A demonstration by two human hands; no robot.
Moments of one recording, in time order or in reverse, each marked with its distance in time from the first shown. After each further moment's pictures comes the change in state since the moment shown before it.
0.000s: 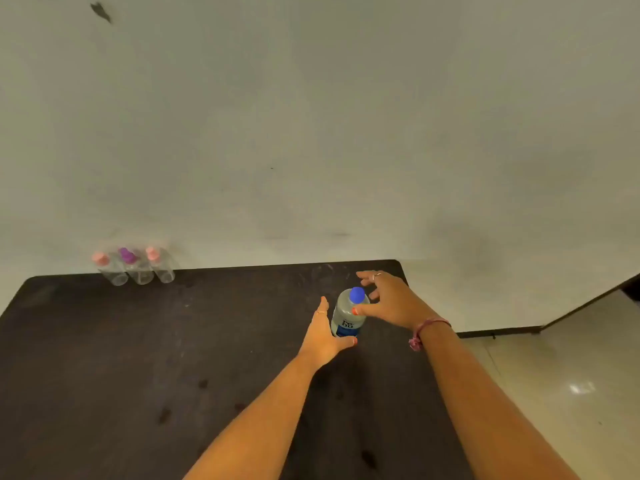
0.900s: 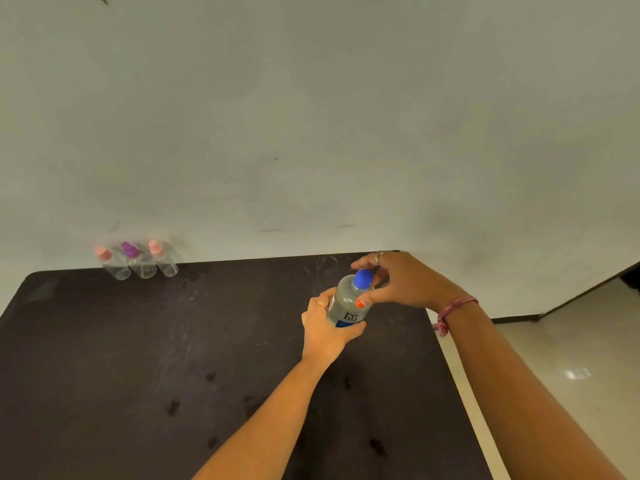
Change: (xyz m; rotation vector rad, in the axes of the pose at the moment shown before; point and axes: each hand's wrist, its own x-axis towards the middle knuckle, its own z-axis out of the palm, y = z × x) left_hand -0.022 0.008 -0.002 -0.113 0.276 0.161; right_hand -0.017 -0.043 -0.040 -0.071 -0.096 -0.146
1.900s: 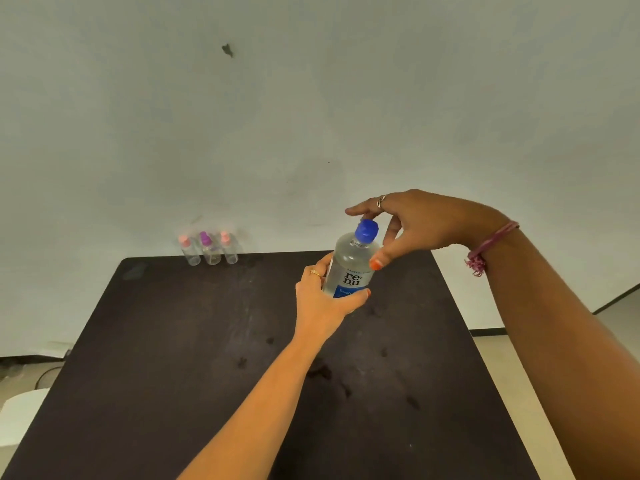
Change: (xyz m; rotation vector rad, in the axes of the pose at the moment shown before) left_hand -0.110 0.070 -0.124 -0.062 0.145 0.152; right_hand -0.070 -0.175 -0.037 -0.240 -0.093 -0.146
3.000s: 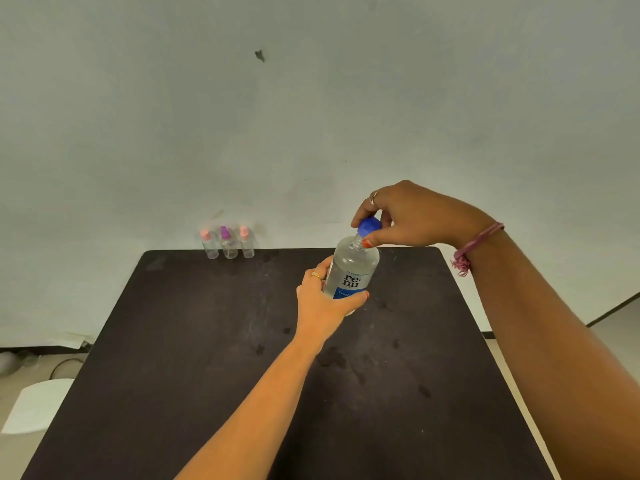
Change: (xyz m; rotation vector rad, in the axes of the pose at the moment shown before) left_hand -0.027 -0.001 -0.033 -0.010 0.006 -0.096; right_hand -0.003 -0.052 0.016 -0.196 0.147 -0.055
